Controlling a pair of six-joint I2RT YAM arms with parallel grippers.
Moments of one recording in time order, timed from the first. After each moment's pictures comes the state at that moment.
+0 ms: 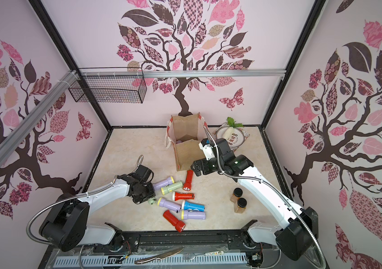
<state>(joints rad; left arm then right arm) -0.46 1.39 0.68 -0.64 0.07 -0.85 0.55 1.25 1.16 -0.69 -0.24 0.23</state>
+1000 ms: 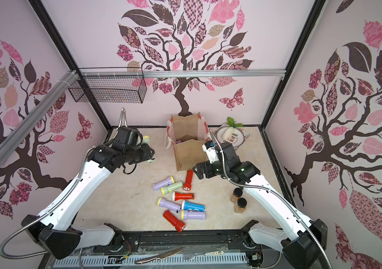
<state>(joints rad) -0.46 1.37 1.52 -0.95 -0.02 -0.61 0.55 1.13 1.08 -0.65 -0.25 0.26</state>
